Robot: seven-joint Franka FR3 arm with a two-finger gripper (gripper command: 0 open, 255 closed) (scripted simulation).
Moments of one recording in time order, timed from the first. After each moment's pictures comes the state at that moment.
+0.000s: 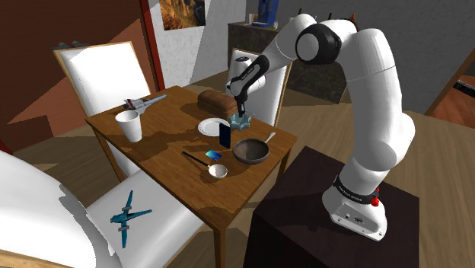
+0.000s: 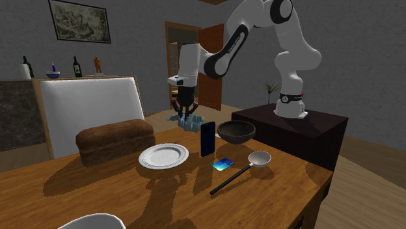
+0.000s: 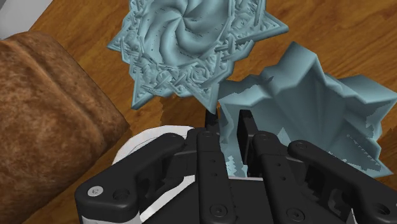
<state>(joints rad) -0.14 0.62 -0.13 -1.80 -0.08 2.51 -1.04</state>
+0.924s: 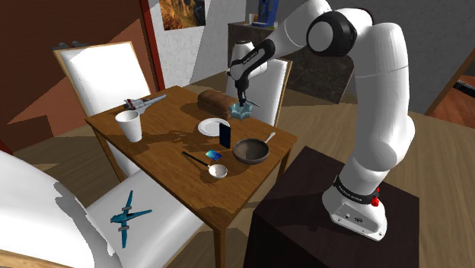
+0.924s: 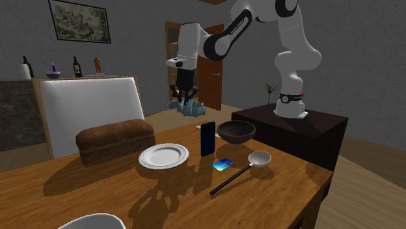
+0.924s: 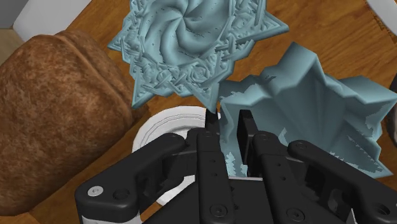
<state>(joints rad) -0.13 0.49 -0.13 -1.79 -0.08 2.38 -1.05</state>
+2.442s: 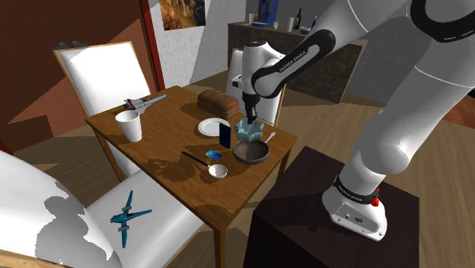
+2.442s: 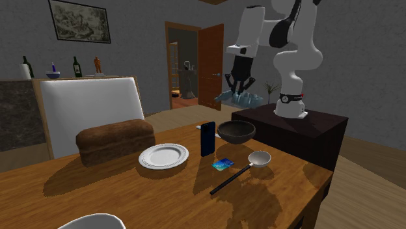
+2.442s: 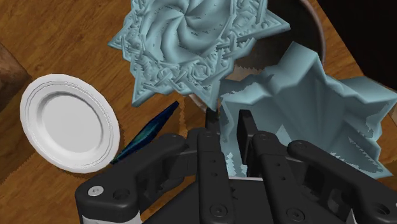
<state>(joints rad) 0.07 -0.12 -0.05 -2.49 -0.23 2.42 -0.68</state>
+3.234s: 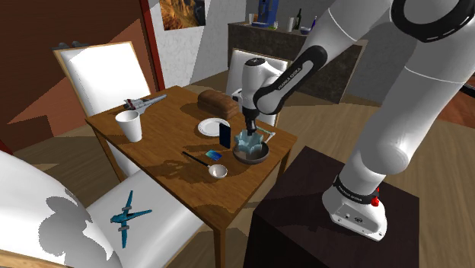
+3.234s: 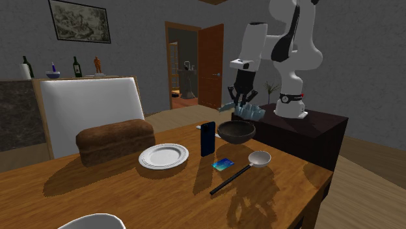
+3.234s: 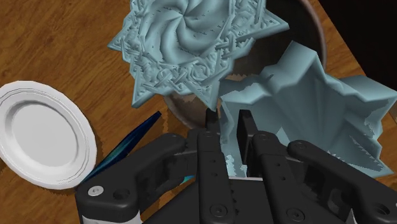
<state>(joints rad) 0.07 -0.03 -0.04 -2.56 -0.27 2.58 -0.60</state>
